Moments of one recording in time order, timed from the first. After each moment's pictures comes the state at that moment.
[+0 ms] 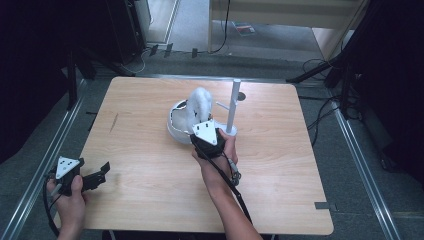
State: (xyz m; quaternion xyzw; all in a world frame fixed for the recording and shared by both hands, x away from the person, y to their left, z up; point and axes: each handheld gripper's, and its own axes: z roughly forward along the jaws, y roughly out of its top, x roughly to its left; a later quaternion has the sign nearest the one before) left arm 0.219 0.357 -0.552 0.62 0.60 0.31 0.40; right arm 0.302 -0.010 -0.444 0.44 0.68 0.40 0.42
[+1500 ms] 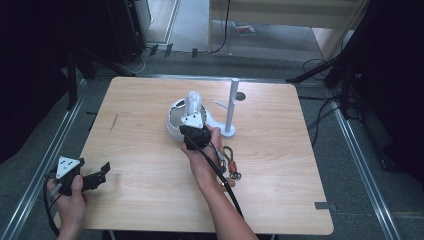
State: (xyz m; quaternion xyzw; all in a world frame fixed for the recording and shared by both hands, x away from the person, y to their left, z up) left arm 0.219 0.357 -0.552 0.63 0.60 0.31 0.39; right arm 0.339 0.023 -0.468 0.47 0.73 0.36 0.35
